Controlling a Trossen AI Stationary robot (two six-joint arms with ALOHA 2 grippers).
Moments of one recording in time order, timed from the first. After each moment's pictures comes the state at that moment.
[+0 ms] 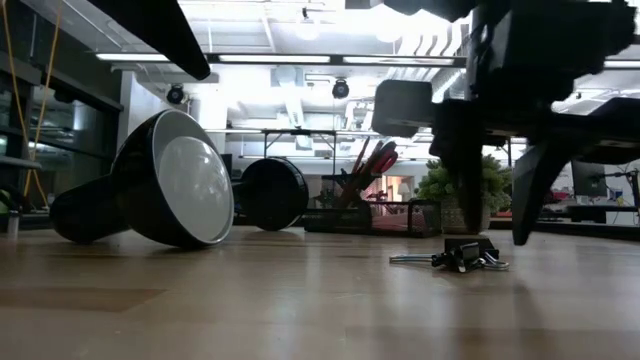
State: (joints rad) left arm -0.58 1.82 1.38 -0.95 -0.77 -0.84; right arm 0.36 1.87 1.18 -0.64 -0.08 -1.01
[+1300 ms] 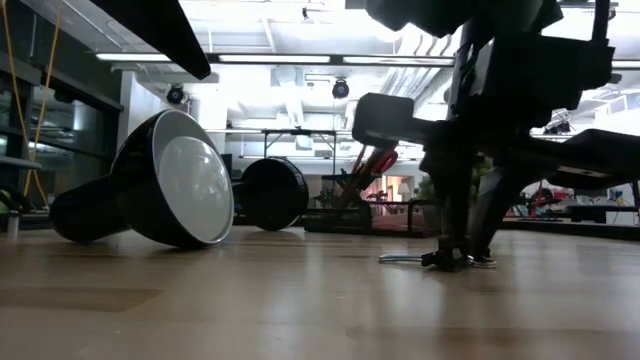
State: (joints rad) left arm -0.58 1.82 1.39 -0.94 -0.77 -0.84; right arm 0.35 1.94 1.18 -0.55 -0.03 -1.06
